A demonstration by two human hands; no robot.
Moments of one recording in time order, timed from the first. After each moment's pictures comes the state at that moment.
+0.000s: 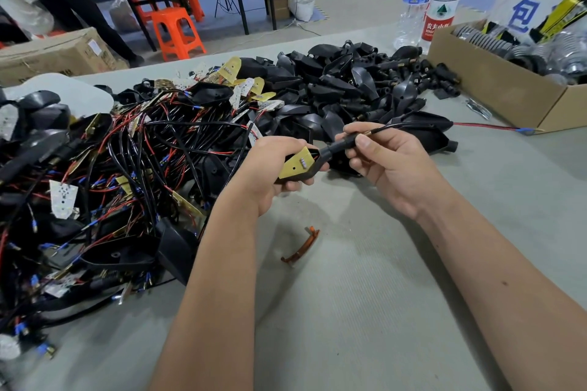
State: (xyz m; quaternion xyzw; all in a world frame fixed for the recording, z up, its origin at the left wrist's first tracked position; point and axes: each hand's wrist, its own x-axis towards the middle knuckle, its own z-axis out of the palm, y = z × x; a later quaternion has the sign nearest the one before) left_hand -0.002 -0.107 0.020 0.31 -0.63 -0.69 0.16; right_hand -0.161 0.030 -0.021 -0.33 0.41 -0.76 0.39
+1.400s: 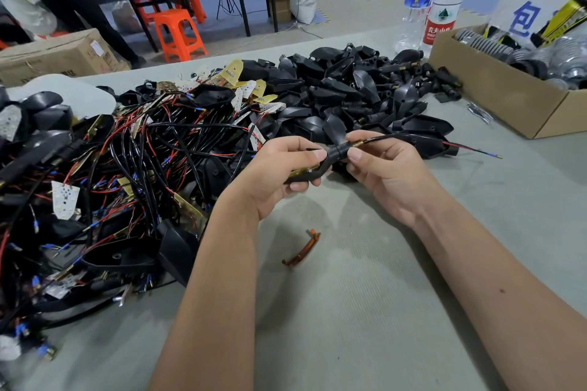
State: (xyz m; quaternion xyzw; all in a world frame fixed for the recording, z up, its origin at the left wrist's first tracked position) left_hand -0.002 -0.108 0.016 0.22 -0.65 -0.71 0.15; right_hand -0.149 0.028 -0.020 -0.28 0.40 -0.77 0.41
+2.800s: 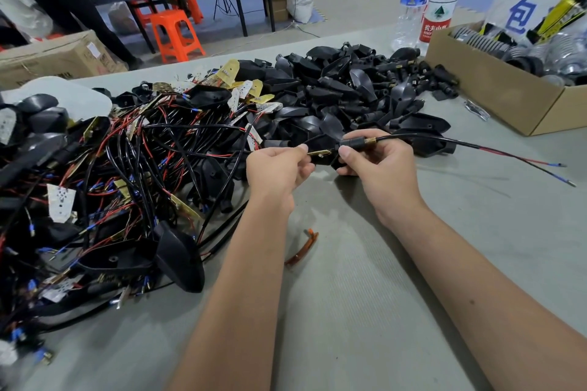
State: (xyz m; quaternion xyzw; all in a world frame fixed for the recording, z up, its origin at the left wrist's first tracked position) left_hand -0.028 -0.089 0.006 0.46 -0.46 -0.68 0.34; right_hand -0.139 0.015 -0.032 -0.29 0.59 -0.73 0.18
